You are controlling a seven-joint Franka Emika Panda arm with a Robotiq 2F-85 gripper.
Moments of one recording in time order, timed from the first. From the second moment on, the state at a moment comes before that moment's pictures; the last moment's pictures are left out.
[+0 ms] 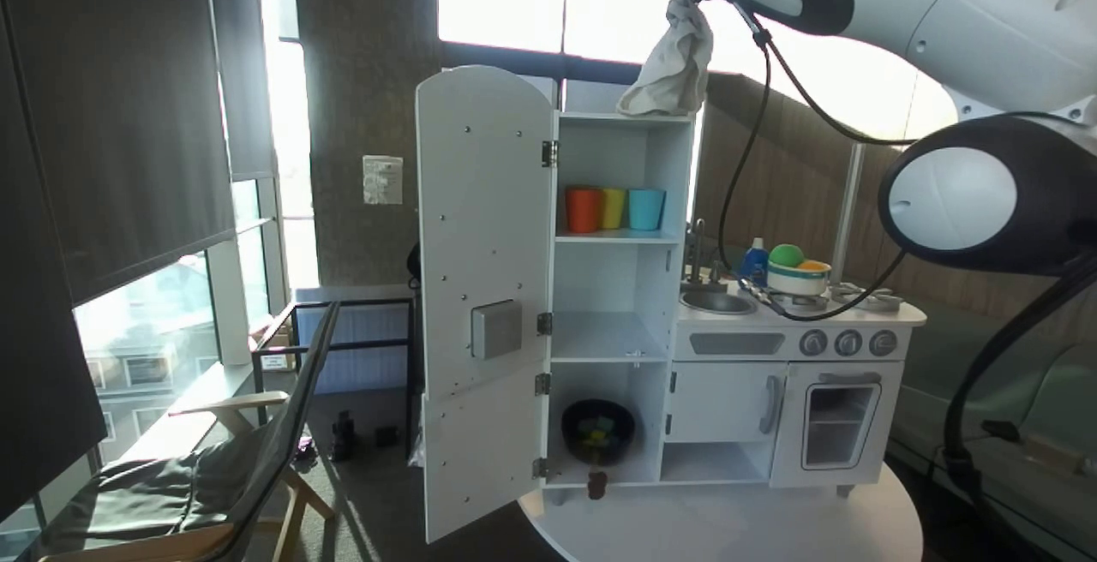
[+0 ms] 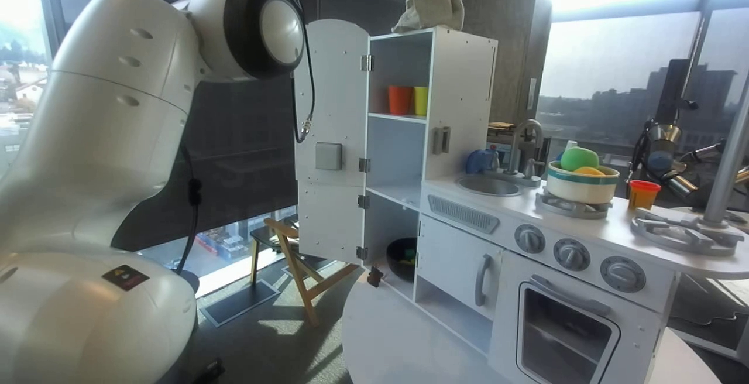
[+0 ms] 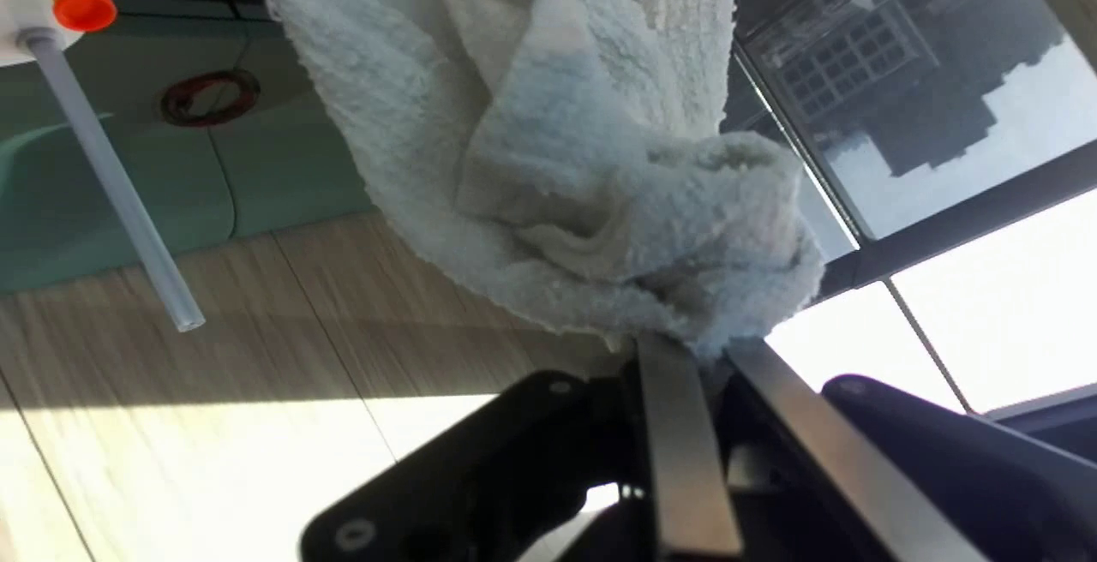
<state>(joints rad) 0.22 0.44 -0.16 -0.43 -0.70 1.85 1.17</state>
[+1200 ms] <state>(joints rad) 0.15 0.52 -0.21 -0.46 -0.56 1.70 1.38</state>
